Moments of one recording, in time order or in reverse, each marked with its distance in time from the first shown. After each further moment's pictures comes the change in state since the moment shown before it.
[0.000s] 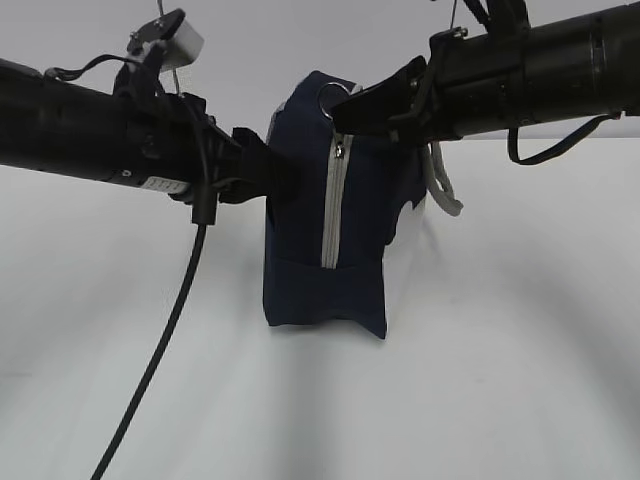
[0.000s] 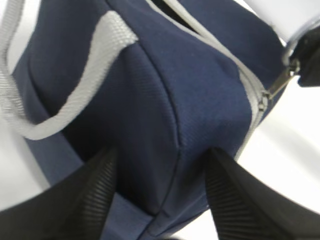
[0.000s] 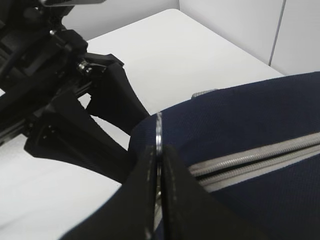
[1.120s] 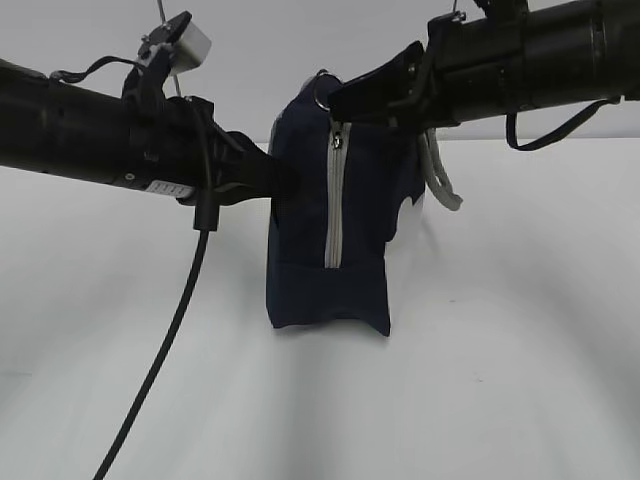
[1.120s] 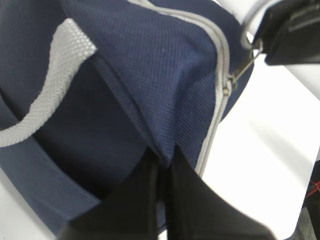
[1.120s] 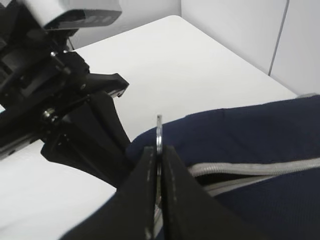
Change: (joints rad) left arm 0.000 0.016 -0.003 -0.027 0.078 0.044; right arm 0.000 0.004 -0.036 -0.016 0.017 0.004
